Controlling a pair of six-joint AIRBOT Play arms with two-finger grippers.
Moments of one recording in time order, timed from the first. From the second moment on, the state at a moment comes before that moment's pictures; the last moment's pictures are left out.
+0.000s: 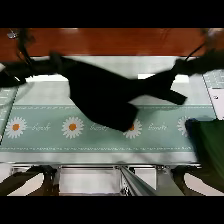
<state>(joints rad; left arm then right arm) 0.01 -1.15 1.15 0.35 -0.97 -1.11 -0.05 -1.21 1.45 -1.12 1.24 1.45</state>
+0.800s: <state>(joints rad) 0.02 -0.85 2.00 0.93 -1.26 -1.42 -0.06 -0.65 1.94 -1.23 1.19 1.49</state>
